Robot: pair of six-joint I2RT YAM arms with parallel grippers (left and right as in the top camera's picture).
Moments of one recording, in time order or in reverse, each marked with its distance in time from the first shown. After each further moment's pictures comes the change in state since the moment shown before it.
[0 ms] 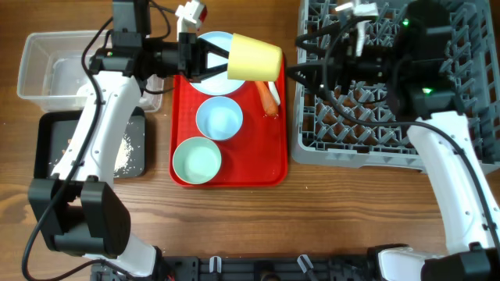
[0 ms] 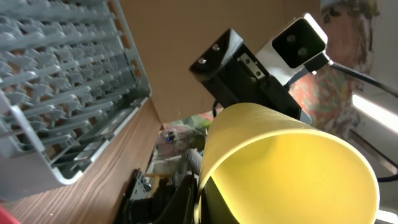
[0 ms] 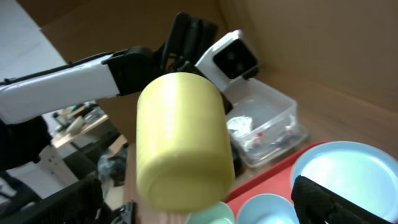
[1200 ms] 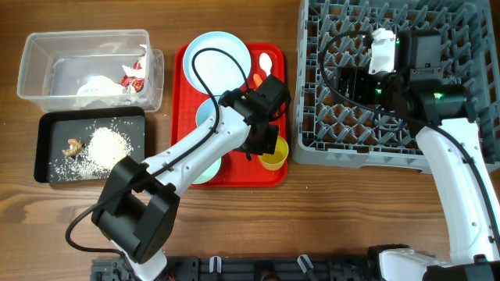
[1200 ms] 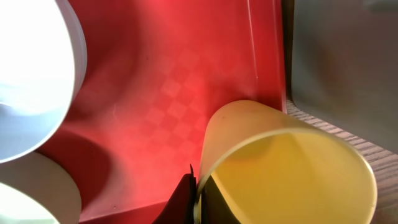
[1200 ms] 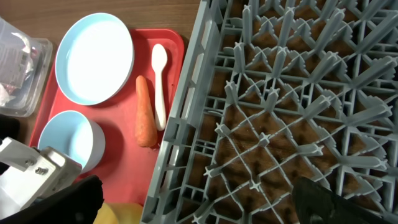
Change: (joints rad) left arm -0.602 0.100 -0.113 -0.431 -1.465 0.016; right arm -0.048 -0.048 -0.002 -0.607 0.984 -0.058
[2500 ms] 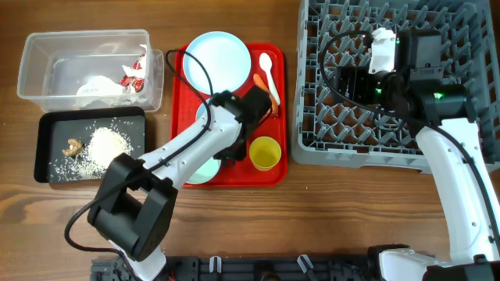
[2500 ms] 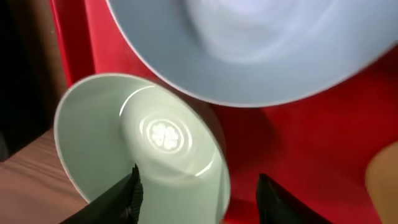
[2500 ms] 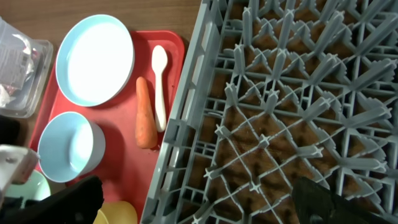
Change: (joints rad) left arm 0.055 -0.005 -0.065 -0.200 -0.333 -0.214; right arm 0.000 0.000 0.000 0.006 0.000 0.000
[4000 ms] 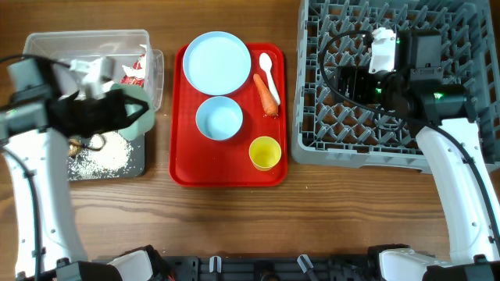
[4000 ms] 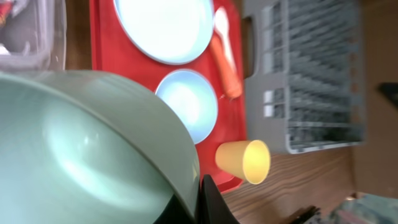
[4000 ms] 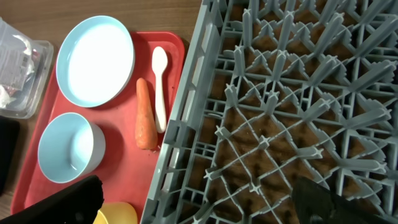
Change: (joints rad) left arm 0.906 -0.429 0.023 0.031 0.959 0.745; right arm 0.000 0.000 0.000 0.001 0.000 0.000
